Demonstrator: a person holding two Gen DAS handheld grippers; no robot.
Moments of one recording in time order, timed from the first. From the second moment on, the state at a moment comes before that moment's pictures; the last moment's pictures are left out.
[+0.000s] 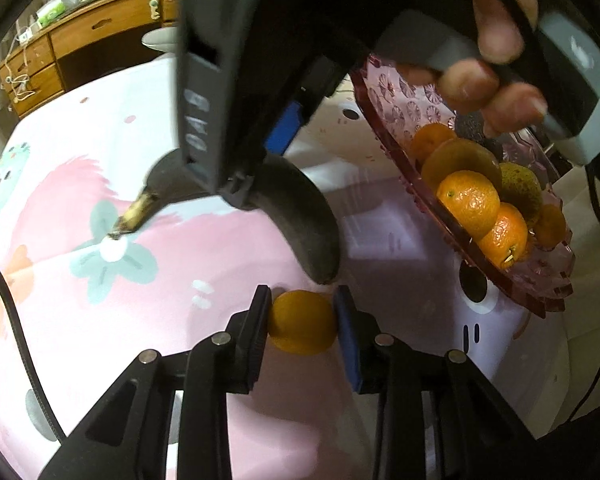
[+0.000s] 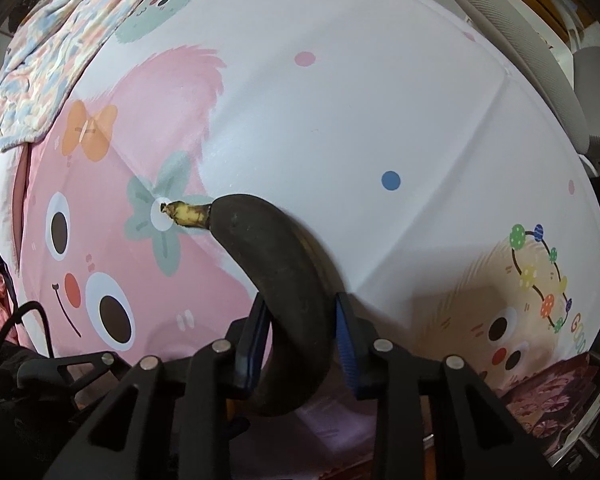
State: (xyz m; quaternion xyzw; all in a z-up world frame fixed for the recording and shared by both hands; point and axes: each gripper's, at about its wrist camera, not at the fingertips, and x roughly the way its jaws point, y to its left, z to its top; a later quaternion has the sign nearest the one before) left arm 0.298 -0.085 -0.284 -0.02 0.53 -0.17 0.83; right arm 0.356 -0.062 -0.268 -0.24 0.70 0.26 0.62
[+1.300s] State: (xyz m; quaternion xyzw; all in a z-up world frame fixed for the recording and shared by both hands) left arm 0.270 -0.103 -0.118 -0.06 0.42 -0.12 0.90; right arm 0.257 -0.278 -0.099 0.02 0.64 0.11 0.76
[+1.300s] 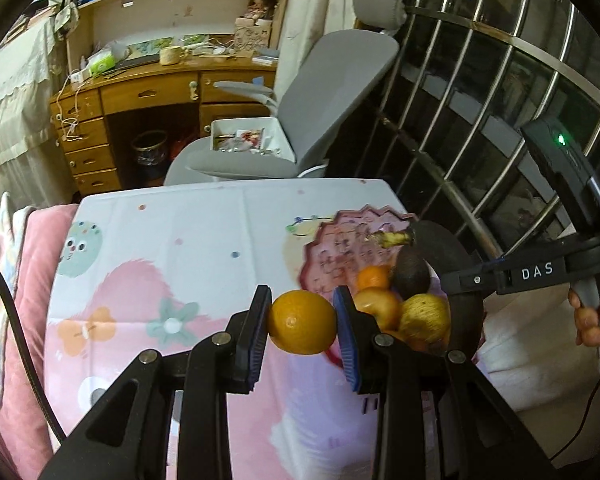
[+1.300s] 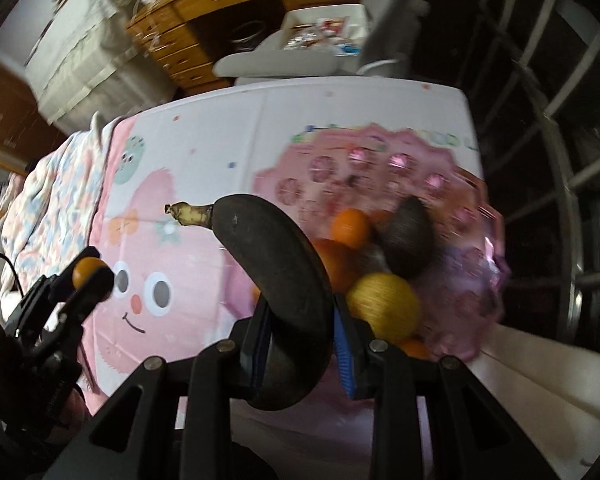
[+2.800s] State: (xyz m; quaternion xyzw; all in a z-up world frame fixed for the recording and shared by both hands) left arm 0.240 -0.144 -0.150 -0.09 0.56 -0.05 0.83; right arm 0.160 -0.356 -0.127 0.13 0.59 0.07 0.79
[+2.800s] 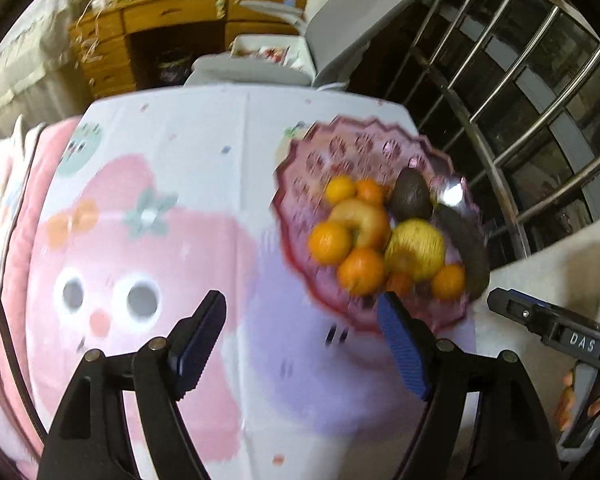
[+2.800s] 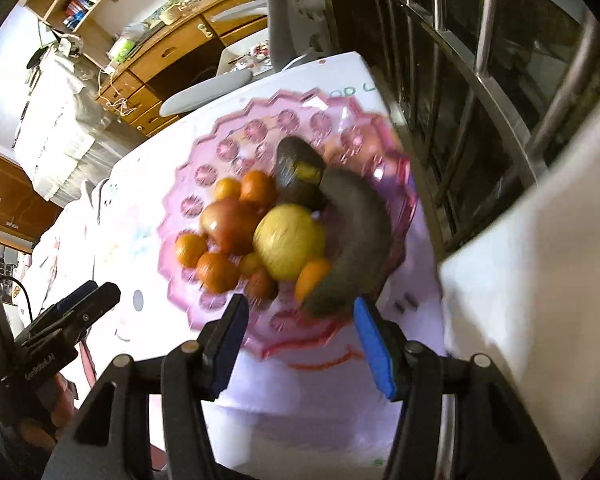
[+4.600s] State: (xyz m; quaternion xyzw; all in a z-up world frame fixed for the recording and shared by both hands) left arm 0.010 -0.077 -0.014 -0.06 0.46 0.03 0.88; right arm -0.066 -0.214 0.010 0.02 0.49 0.12 0.86
